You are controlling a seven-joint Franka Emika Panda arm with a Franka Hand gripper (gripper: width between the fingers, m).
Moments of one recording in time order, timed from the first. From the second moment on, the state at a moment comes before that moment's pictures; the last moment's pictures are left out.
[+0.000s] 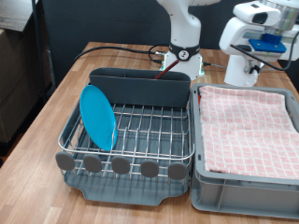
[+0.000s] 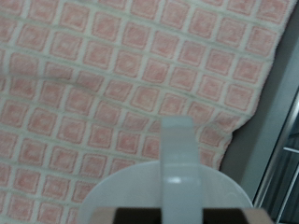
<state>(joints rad) 0.30 -0.10 0.02 -2.37 -0.24 2.28 0.97</state>
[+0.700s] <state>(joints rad) 0.22 -0.08 -0.13 -2.34 -0.24 2.43 0.89</state>
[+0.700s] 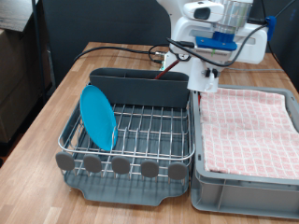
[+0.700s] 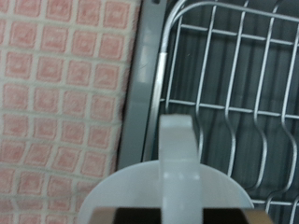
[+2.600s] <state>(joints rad) 0.21 0.17 -0.21 -2.03 -0.11 2.51 0.75</state>
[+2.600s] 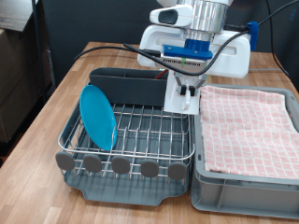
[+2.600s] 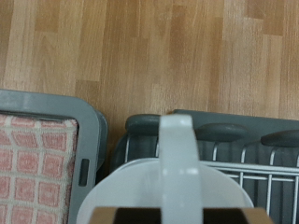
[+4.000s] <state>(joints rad) 0.20 0.39 -0.18 -1.88 -0.02 2.61 0.75</state>
